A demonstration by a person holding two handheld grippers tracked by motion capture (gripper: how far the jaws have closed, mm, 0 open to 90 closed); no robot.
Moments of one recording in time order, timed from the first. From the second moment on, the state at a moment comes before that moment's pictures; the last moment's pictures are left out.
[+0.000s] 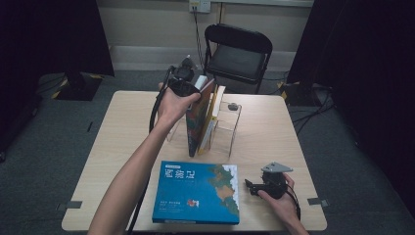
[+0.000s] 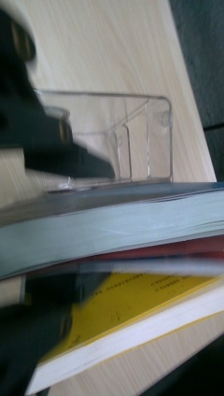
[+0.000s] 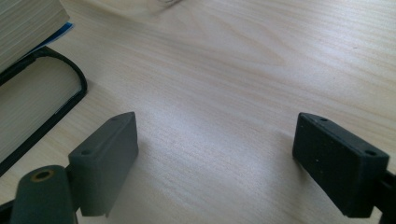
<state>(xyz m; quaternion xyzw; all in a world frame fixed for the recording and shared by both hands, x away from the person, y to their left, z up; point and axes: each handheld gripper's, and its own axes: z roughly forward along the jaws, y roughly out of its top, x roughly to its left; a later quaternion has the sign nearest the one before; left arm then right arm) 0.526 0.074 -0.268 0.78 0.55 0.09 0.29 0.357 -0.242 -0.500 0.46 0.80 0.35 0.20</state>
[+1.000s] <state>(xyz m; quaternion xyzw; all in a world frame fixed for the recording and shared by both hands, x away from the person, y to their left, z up) 0.521 0.094 -0.274 0.78 0.53 0.10 0.31 0.378 -0.226 -0.412 0.41 0.76 0.45 0.22</state>
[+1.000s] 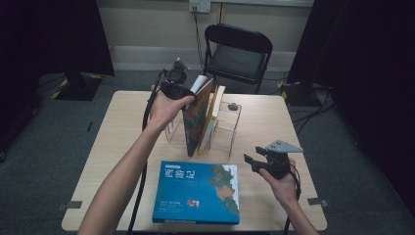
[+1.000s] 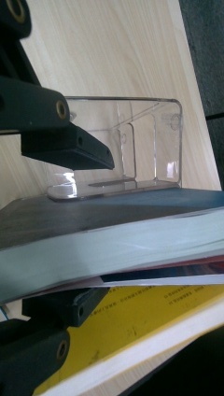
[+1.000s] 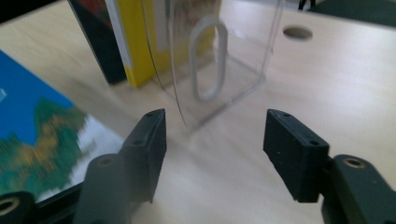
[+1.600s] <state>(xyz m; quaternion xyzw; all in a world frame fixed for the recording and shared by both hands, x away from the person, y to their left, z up) 0.519 0.093 -0.265 0.79 0.52 0.10 0.31 0.421 -0.156 -0.363 0.34 0.76 0.52 0.21</state>
